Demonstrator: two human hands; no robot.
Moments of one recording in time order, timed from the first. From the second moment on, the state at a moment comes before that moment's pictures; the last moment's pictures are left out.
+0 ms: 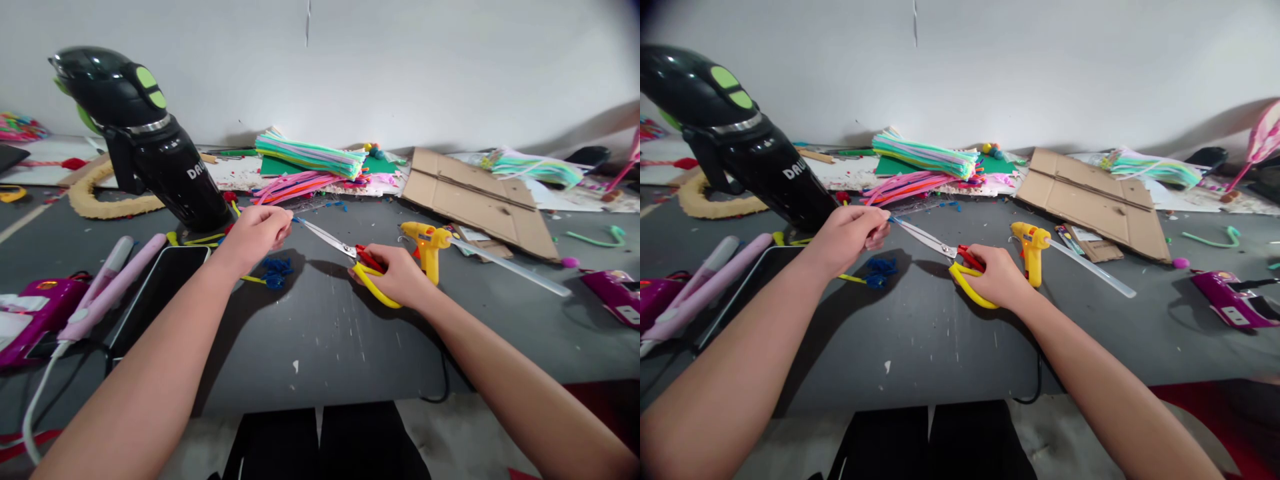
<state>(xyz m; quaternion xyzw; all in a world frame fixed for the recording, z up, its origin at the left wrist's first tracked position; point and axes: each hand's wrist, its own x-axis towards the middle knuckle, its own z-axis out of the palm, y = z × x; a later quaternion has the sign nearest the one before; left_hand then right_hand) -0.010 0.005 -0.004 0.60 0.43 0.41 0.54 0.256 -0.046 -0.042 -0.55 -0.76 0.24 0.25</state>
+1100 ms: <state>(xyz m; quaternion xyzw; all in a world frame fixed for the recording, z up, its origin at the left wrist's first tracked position) -0.008 0.004 -0.003 0.57 0.43 0.40 0.57 0.256 -0.045 -0.041 -0.58 -0.75 0.22 0.23</state>
